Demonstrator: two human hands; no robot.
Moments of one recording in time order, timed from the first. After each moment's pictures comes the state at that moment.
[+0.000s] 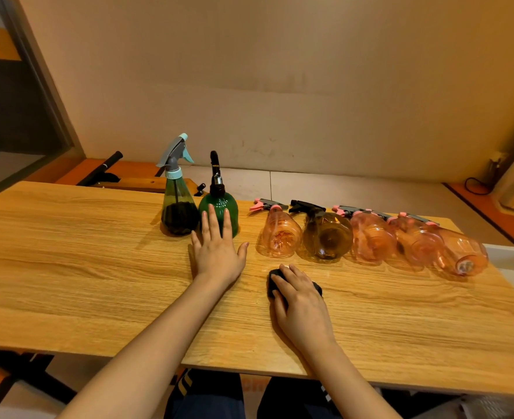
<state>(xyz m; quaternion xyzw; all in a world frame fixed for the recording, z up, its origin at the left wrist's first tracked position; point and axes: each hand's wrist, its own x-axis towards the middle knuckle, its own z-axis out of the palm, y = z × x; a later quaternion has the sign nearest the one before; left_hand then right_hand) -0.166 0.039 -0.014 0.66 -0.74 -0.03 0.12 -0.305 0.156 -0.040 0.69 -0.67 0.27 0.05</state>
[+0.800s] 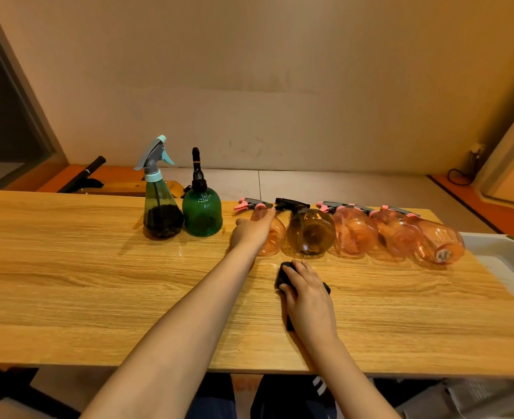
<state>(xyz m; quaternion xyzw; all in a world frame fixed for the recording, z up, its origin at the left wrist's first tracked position) -0.255 0.033 0.036 0.68 -0.50 -0.47 0.27 -0.332 0.159 -0.037 0.62 -0.72 0.31 -0.02</state>
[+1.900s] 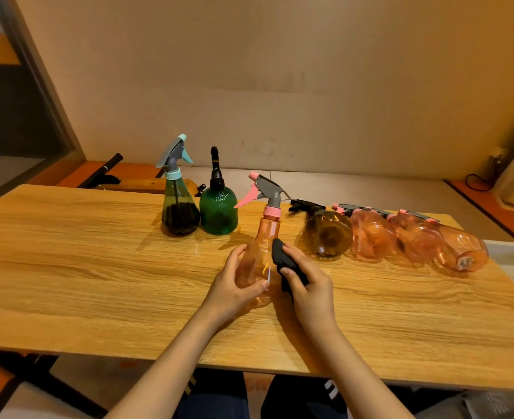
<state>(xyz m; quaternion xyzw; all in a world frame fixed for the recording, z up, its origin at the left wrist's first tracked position) -0.156 0.104 -0.022 0.44 -0.64 -0.51 0.37 -0.306 0.148 -0.013 0.56 -0.55 0.58 -0.19</state>
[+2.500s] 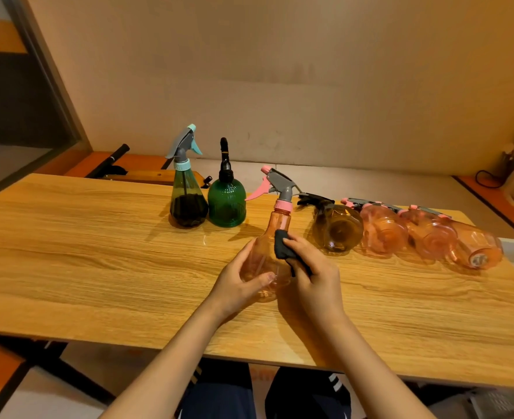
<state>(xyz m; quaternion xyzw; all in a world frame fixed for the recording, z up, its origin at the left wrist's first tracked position) -0.149 0.101 -0.028 0.41 -0.63 -0.55 0.37 -0.307 0.138 -0.013 0.66 -0.53 0.54 -0.04</state>
